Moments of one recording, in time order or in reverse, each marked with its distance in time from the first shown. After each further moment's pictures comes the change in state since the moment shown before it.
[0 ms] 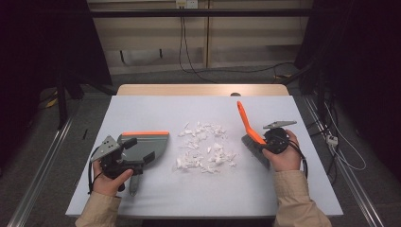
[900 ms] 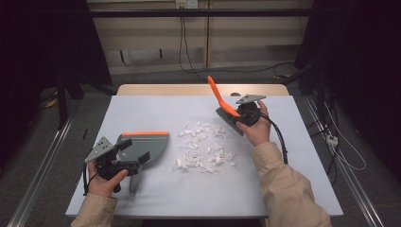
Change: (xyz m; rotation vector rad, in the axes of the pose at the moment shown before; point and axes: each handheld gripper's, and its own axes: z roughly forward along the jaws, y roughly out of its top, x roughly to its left) left arm 0.010 -0.005 -0.007 0.007 0.020 -0.016; right arm 0.012 0.092 0.075 -0.215 0.065 -0.202
